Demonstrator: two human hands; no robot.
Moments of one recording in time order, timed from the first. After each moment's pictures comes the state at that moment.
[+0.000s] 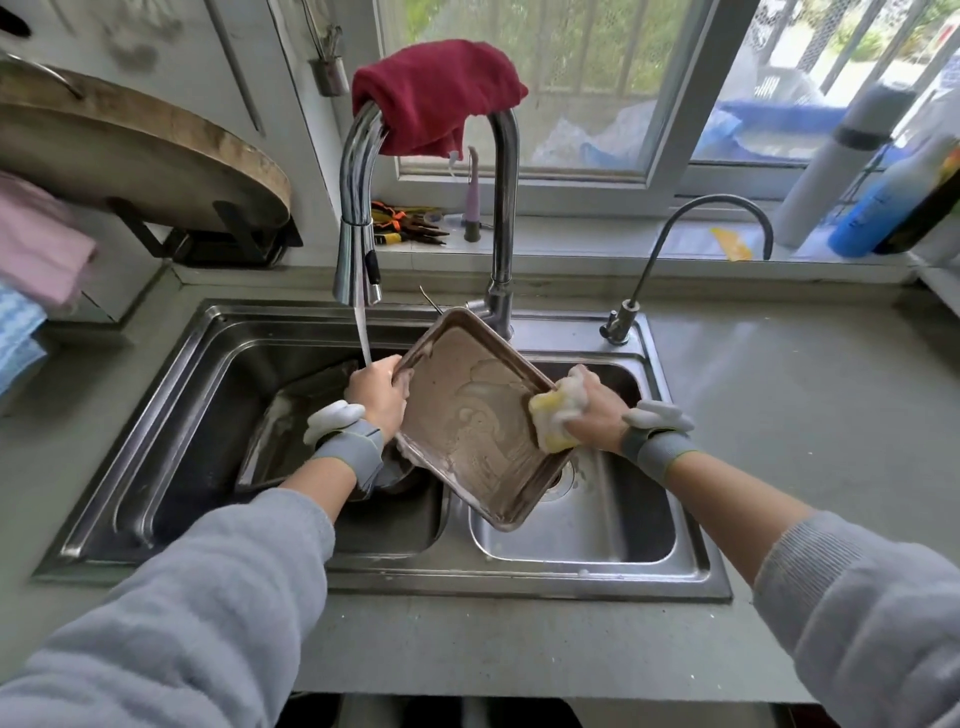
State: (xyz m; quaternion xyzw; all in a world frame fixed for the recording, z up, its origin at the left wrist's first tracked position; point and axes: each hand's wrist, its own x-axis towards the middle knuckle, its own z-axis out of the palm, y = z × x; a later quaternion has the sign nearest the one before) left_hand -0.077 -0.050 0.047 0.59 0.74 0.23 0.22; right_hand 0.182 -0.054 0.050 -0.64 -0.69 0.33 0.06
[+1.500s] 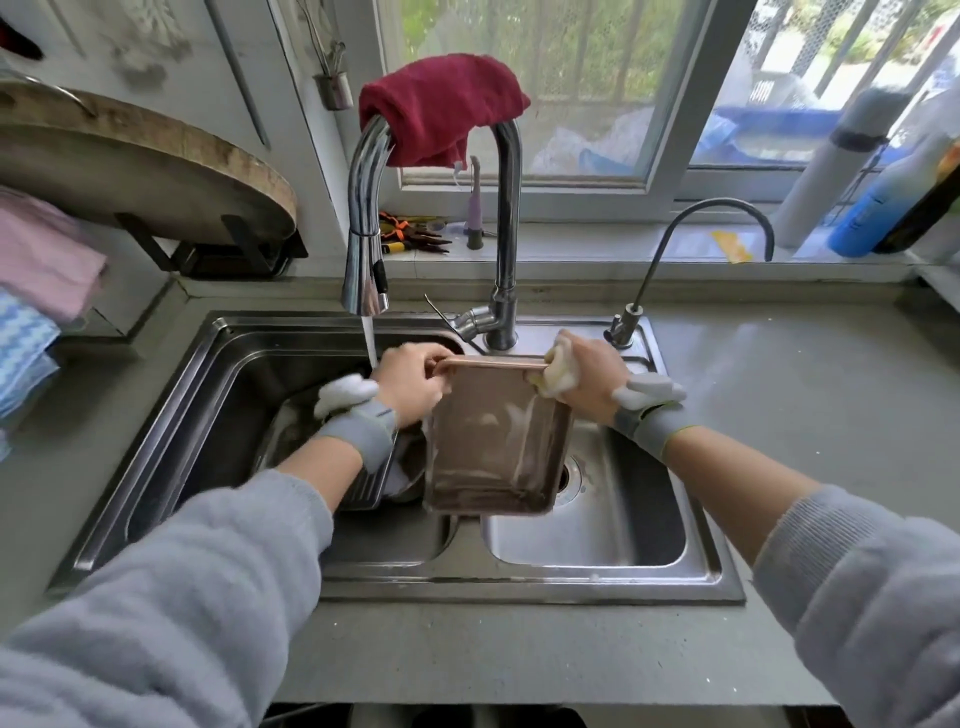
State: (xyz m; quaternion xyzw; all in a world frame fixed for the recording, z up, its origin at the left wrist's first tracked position) left_hand -0.066 -0.041 0.087 0.70 0.65 0.16 0.26; right_hand 0.166 -0.031 0.073 -0.61 -0.75 0.19 0.15
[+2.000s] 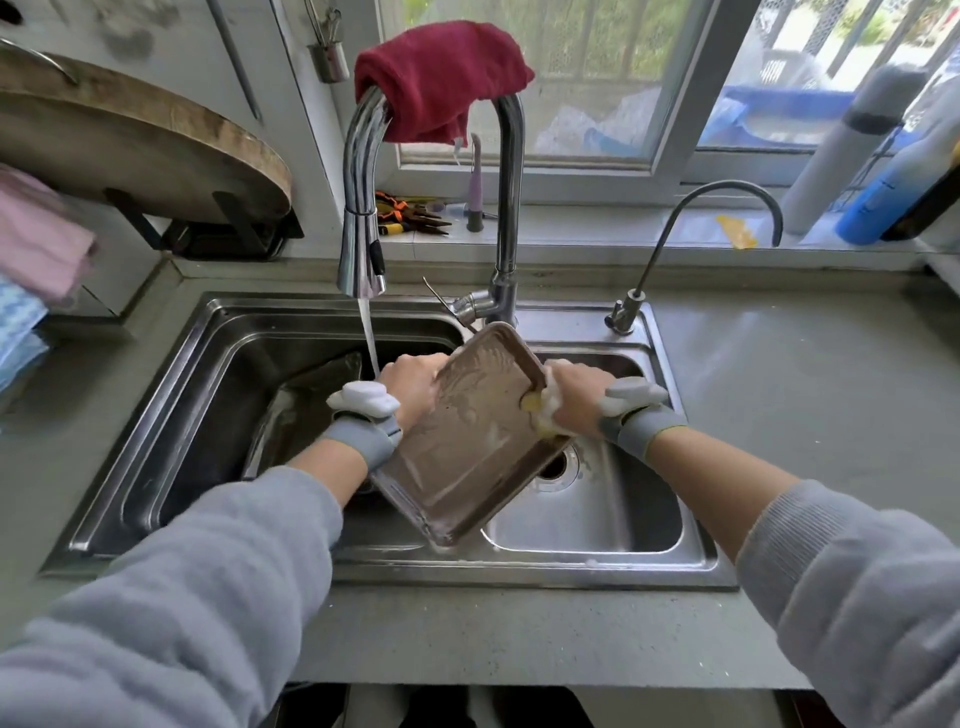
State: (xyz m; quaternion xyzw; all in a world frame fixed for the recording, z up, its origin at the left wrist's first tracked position) left_hand -0.063 -0.044 0.054 0.76 0.63 0.06 0.15; right_hand 0.161 -0.042 0.055 -0.63 -0.74 0.23 -0.04
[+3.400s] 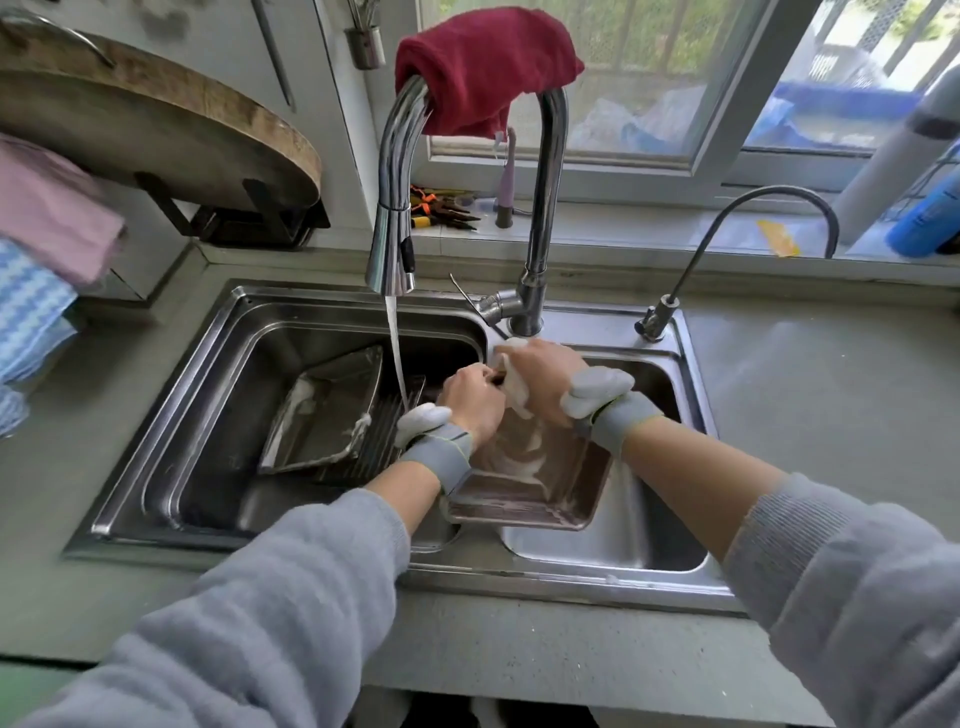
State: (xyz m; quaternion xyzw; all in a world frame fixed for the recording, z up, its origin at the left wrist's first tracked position) left_hand -0.019 -0.054 0.049 0.54 0.74 0.22 0.35; right_hand 0.099 -0.023 0.074 -0.50 -0.85 0.17 -0.02
